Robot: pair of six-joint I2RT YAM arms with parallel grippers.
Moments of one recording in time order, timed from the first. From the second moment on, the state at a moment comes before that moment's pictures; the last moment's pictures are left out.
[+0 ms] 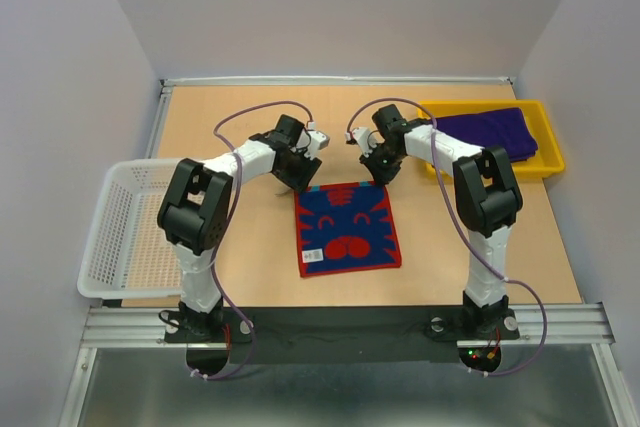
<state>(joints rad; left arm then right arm) -0.46 1.90 1.28 -0.47 0.17 0.21 0.41 2.06 1.51 -0.70 -0.27 -0.49</state>
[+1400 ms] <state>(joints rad) -0.41 1.93 1.33 -0.49 0.24 0.24 0.41 2.06 1.58 -0.73 -0.19 -0.47</state>
